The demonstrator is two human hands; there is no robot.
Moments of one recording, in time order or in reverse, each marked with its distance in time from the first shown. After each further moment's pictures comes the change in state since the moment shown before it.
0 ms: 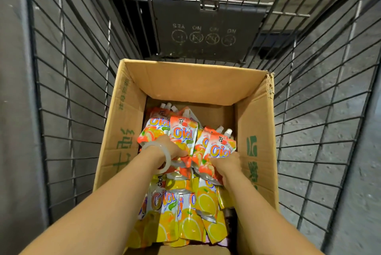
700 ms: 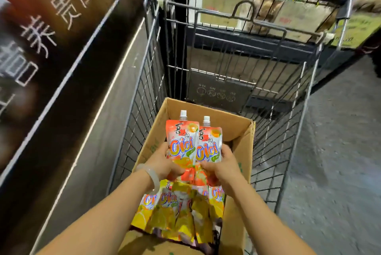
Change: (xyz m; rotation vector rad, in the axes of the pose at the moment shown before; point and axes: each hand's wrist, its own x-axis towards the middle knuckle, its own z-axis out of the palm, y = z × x) left_hand -0.157 -0.046 -0.020 -0.629 -0.013 0.412; right_hand -0.148 -0.048 -0.082 0.117 -0.498 -0.564
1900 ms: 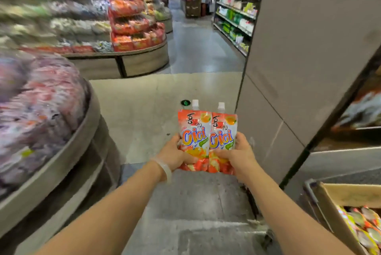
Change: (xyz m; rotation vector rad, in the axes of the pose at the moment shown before) left_hand -0.631 -0.433 0.007 -0.764 1.099 0.545; right_hand -0.566 0.206 0.213 -0.483 -1.193 -0.414
